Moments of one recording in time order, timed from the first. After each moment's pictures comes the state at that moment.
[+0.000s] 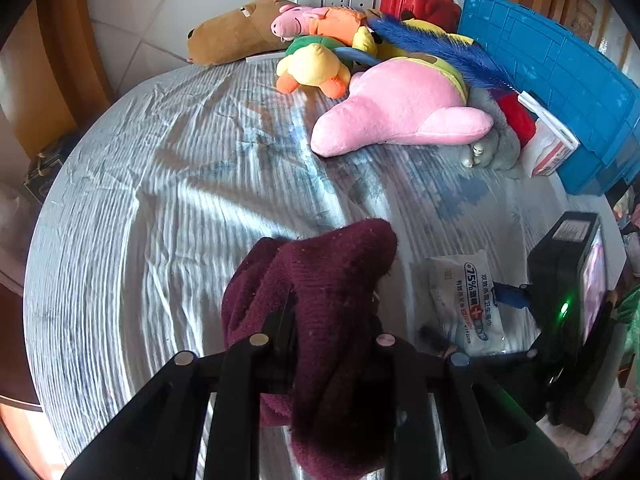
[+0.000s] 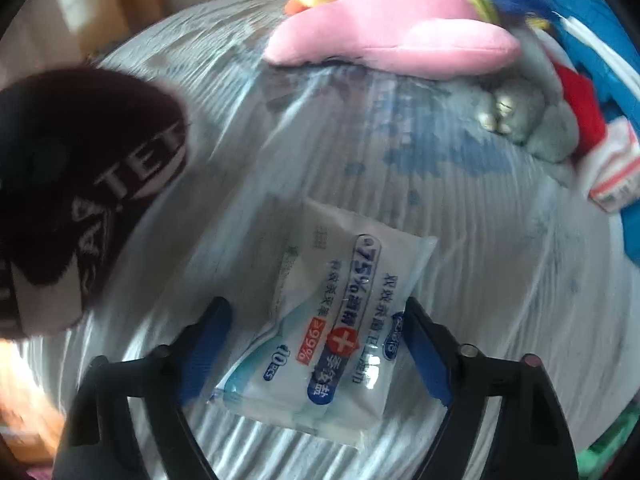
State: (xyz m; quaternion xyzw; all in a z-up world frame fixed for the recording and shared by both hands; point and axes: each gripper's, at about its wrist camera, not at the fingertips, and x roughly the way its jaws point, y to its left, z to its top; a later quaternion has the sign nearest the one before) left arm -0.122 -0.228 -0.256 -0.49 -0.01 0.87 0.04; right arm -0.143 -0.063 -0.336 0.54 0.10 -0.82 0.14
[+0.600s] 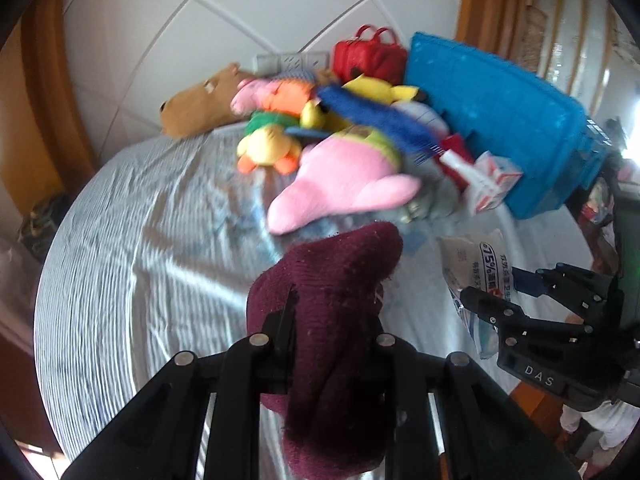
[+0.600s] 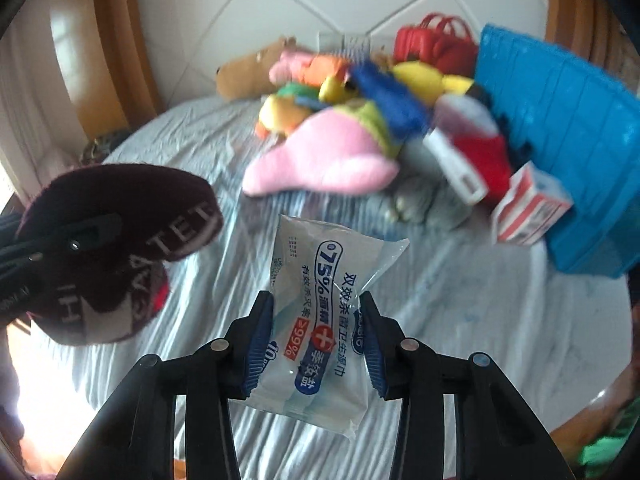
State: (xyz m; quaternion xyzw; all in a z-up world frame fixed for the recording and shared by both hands) left arm -0.126 -0.201 -0.195 -0.41 0.02 0.91 0.11; right arm -0.105 -0.015 -0.197 0.43 0.05 -0.89 0.13
